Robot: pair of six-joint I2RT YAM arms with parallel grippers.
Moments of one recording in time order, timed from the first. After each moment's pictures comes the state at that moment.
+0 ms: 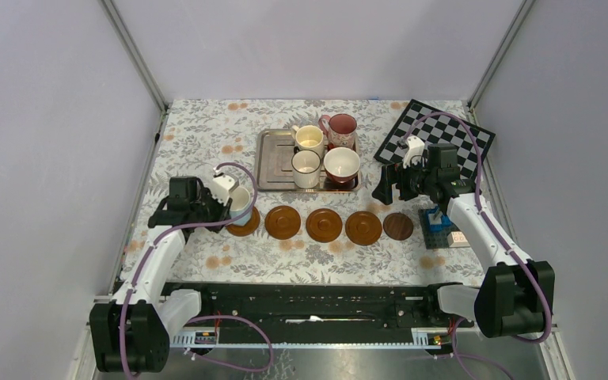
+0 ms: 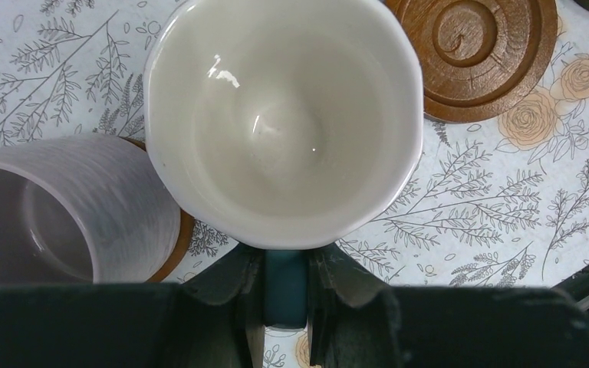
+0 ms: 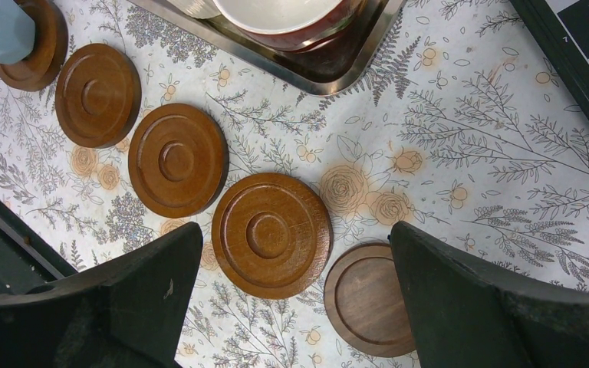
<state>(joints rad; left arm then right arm) 0.00 0.98 0.63 -0.55 0.42 0.48 0.10 1.23 0.85 -0.41 -0.53 -0.06</state>
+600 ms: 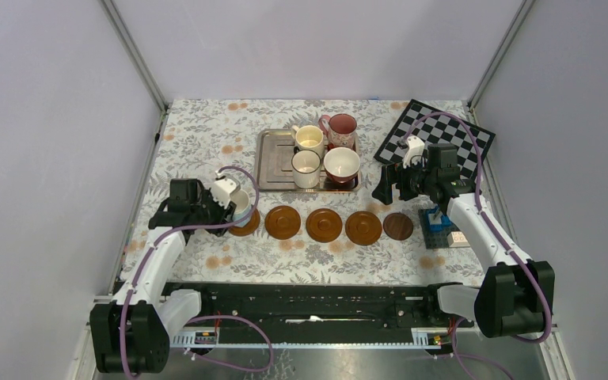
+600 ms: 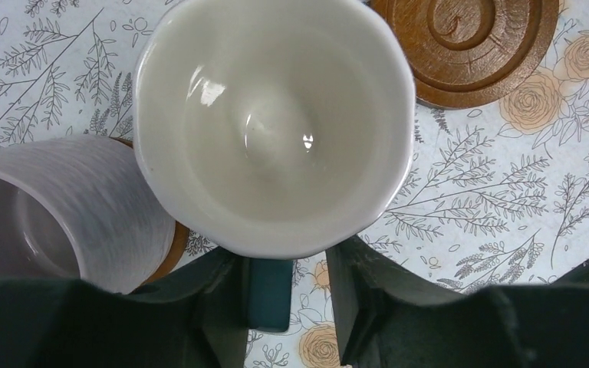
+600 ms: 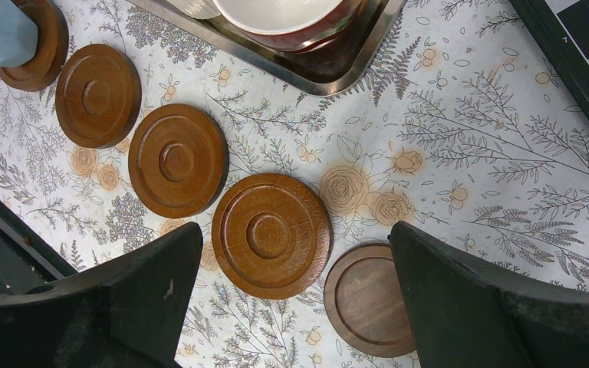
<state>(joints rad) 0.00 0.98 0.61 -0.55 0.43 0.53 0.10 1.23 0.85 -0.41 -0.53 -0.06</state>
